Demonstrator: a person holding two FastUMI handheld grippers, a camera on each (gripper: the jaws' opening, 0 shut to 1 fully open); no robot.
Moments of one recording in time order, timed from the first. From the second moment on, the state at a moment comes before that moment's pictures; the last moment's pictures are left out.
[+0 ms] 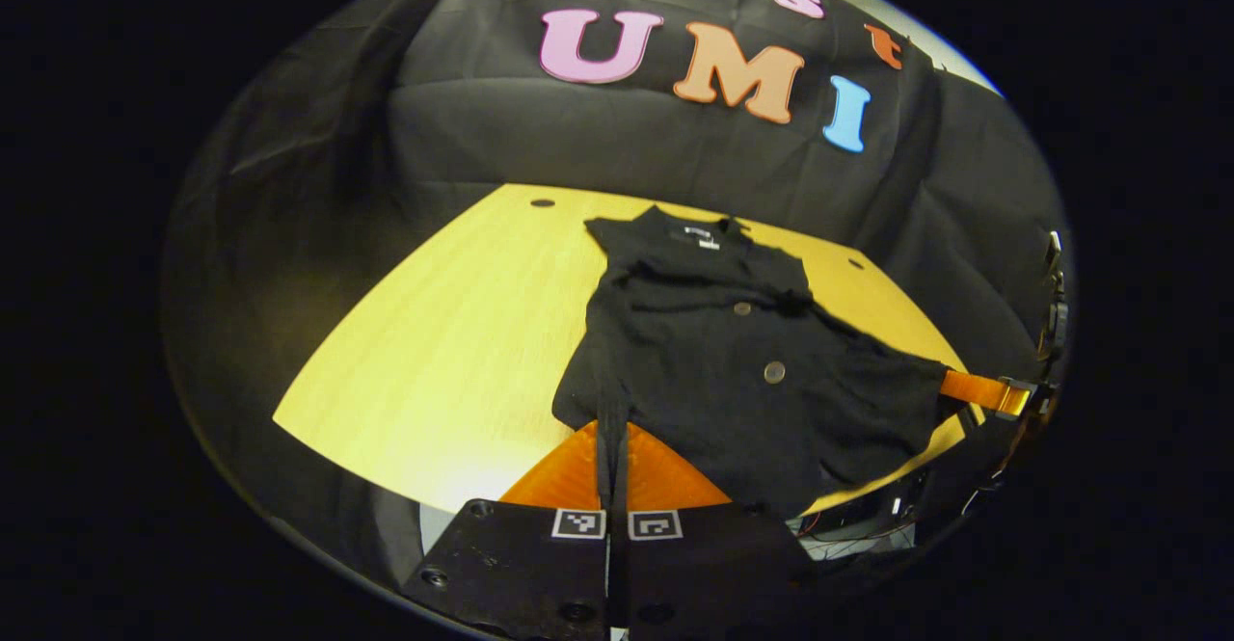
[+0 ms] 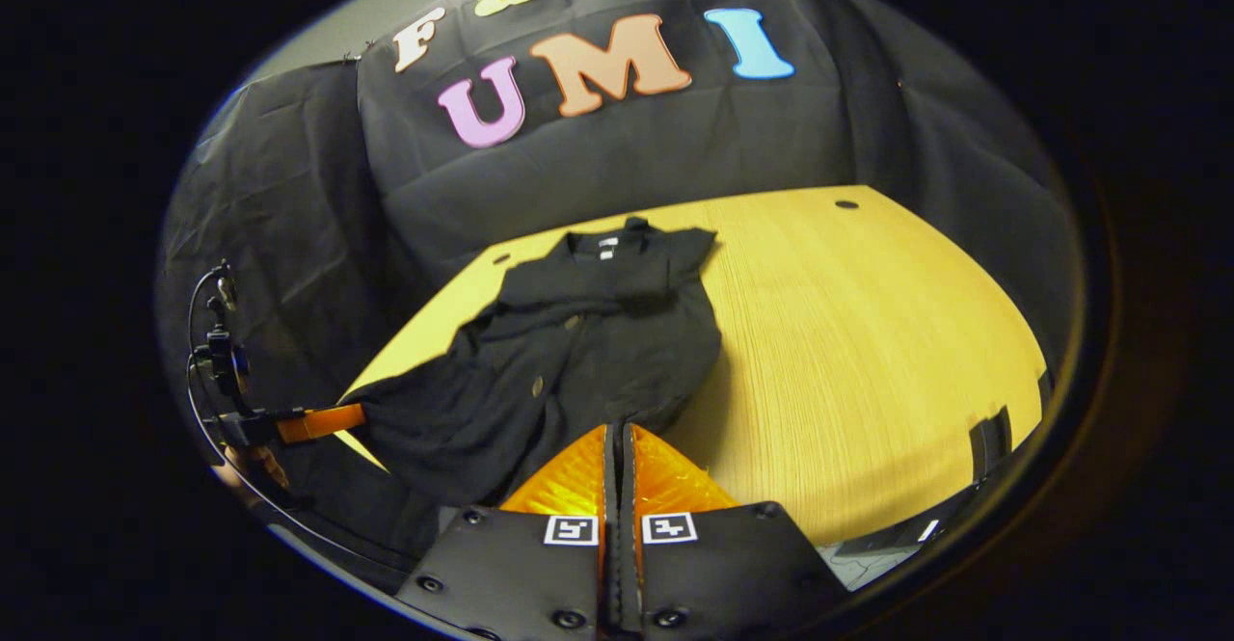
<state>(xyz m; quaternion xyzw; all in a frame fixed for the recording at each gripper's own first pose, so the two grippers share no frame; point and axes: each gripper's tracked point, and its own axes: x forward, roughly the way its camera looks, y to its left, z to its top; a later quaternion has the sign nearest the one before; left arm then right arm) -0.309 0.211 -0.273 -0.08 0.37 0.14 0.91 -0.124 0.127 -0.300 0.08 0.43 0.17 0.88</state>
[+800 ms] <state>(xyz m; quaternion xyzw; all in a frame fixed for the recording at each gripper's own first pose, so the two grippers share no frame) -0.110 0.275 -0.199 -0.07 0.27 0.16 0.95 0.085 0.160 -0.238 0.08 0.32 0.19 0.93</state>
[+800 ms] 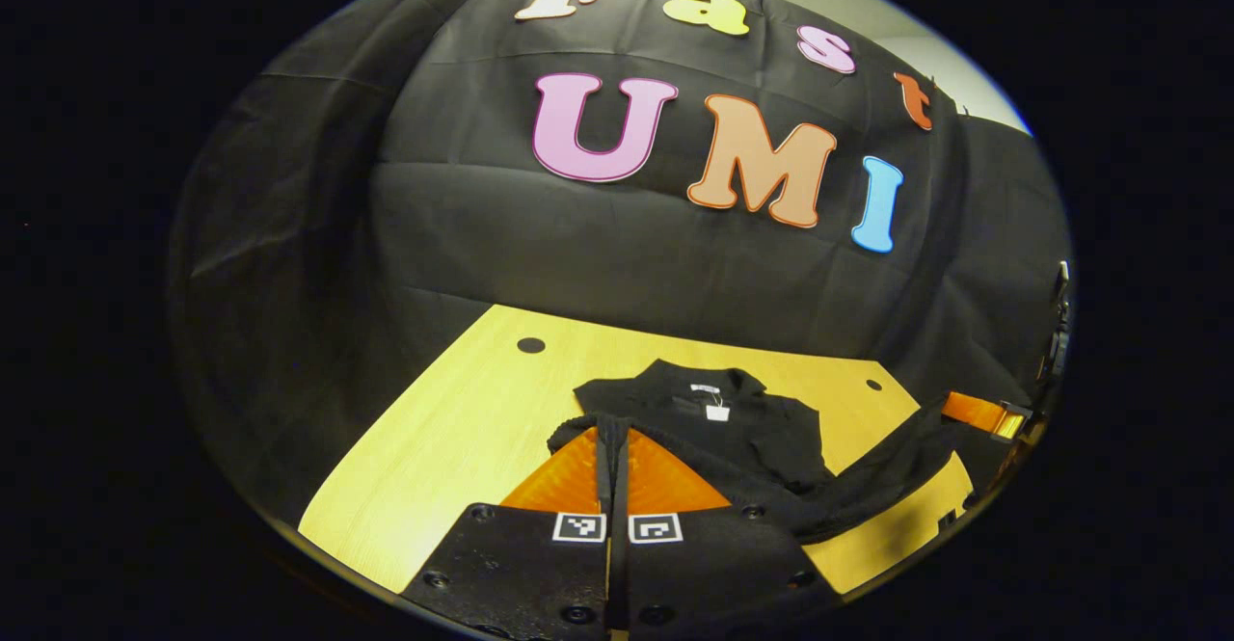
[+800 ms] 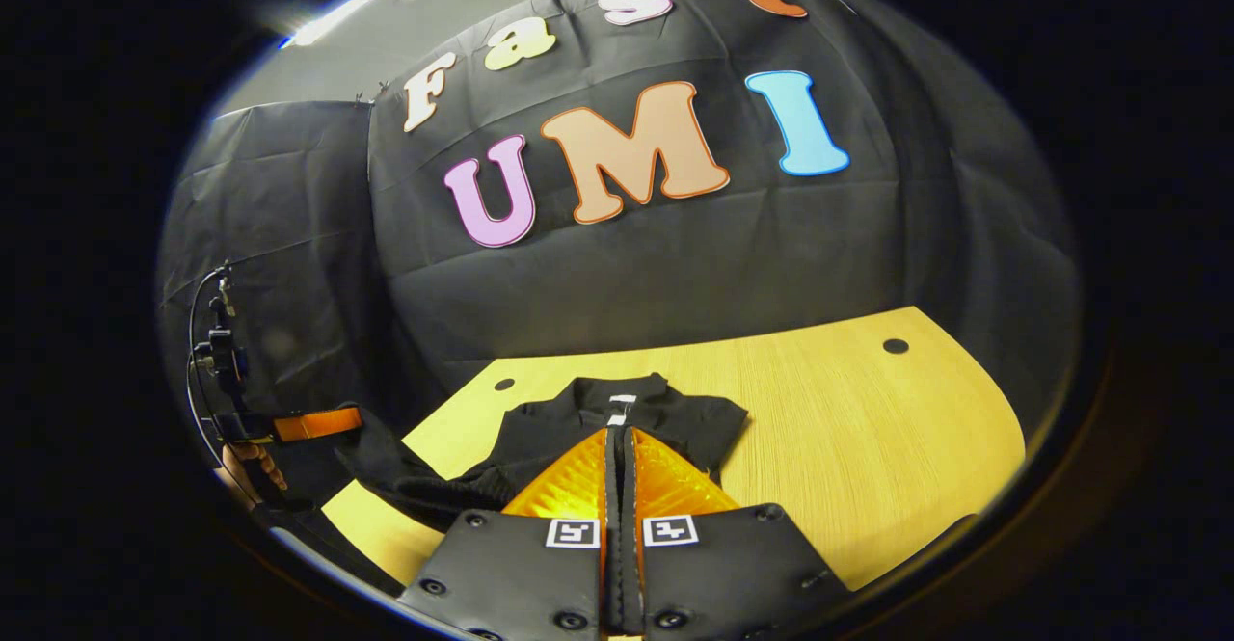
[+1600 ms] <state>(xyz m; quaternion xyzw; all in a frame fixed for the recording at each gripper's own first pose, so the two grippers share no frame) 0.036 0.345 -0.247 0.01 0.26 0.24 0.93 0.261 0.120 -0.294 0.04 0.31 0.07 0.95</state>
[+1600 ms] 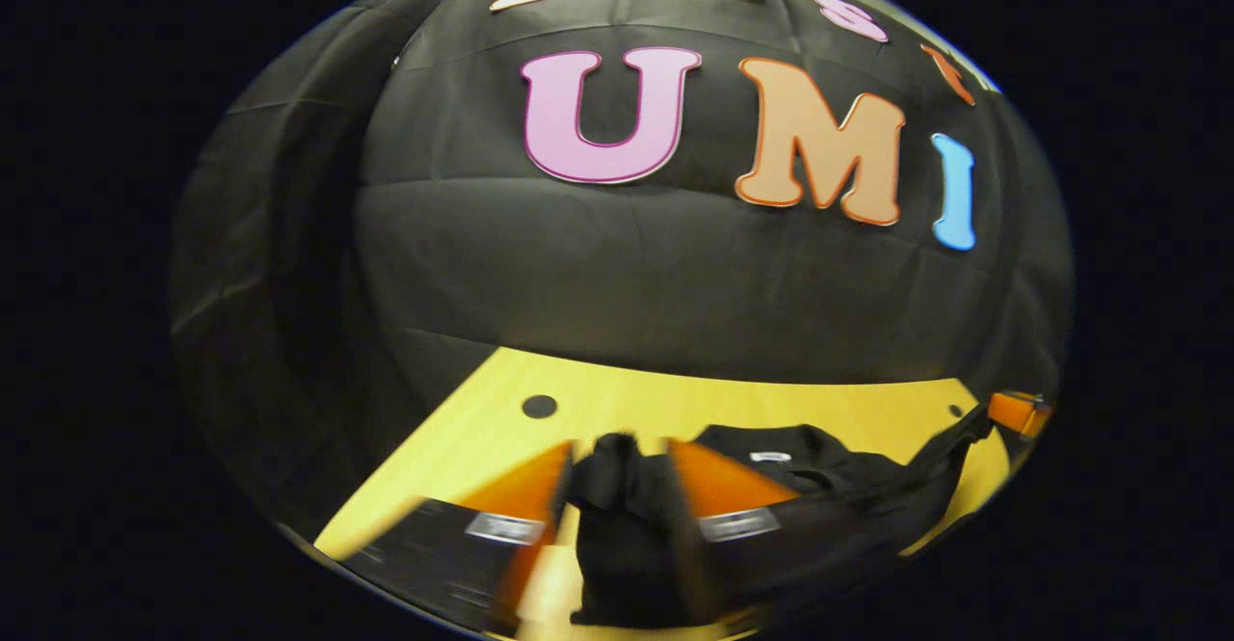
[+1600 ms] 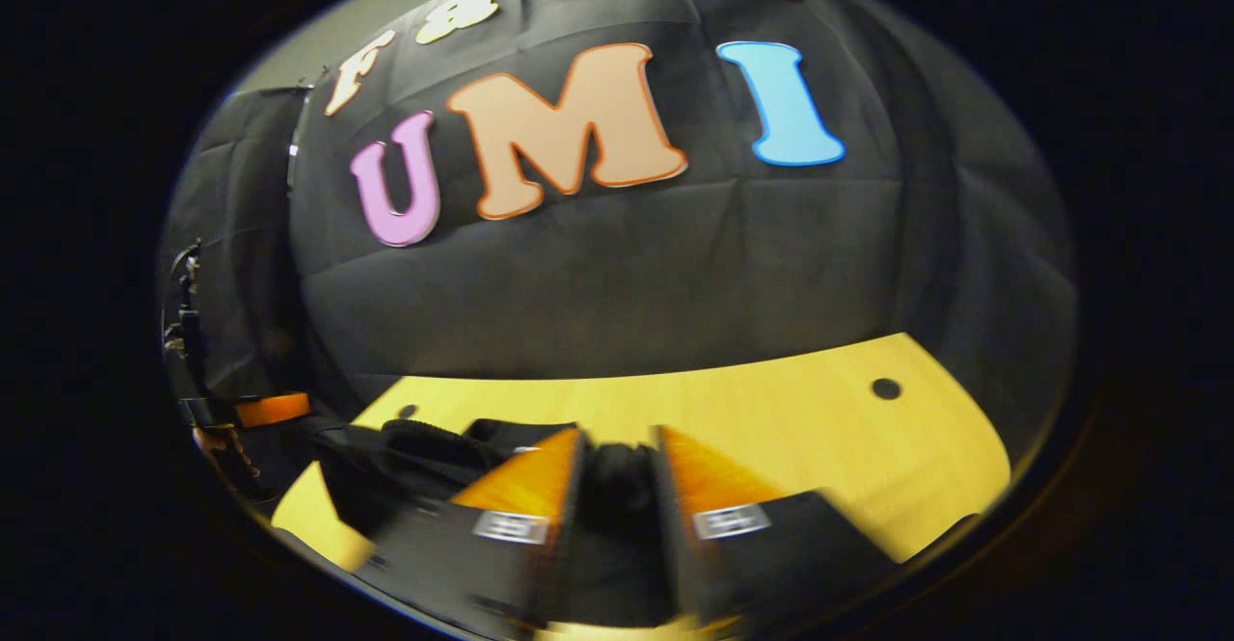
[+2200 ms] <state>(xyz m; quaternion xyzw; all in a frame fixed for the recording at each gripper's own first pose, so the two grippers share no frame) 0.006 0.274 -0.079 0.09 0.07 0.21 0.97 0.176 0.121 -0.165 0.03 0.16 0.06 0.99</state>
